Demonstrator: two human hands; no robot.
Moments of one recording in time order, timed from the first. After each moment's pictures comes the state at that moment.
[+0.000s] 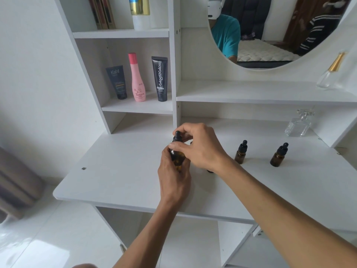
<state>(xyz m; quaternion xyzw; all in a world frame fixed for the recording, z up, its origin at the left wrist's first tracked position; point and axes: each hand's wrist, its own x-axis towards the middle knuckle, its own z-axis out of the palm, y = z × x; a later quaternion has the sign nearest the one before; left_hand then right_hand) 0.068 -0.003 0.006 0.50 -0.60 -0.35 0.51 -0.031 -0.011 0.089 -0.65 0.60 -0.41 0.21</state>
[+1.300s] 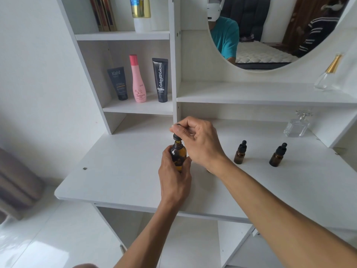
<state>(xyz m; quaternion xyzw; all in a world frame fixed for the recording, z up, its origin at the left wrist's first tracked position) 0.068 -0.006 -0.001 0.51 -0.61 -0.34 0.51 -0.024 -0.015 0.086 -0.60 0.55 -0.54 0.23</state>
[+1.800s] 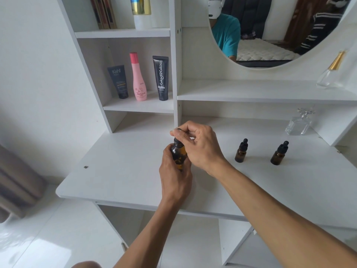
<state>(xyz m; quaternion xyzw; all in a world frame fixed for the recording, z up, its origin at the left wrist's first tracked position) 0.069 -0.003 0.004 0.51 -0.61 -0.34 0.51 -0.024 -0.017 0.071 -0.60 0.56 -0.52 0.22</state>
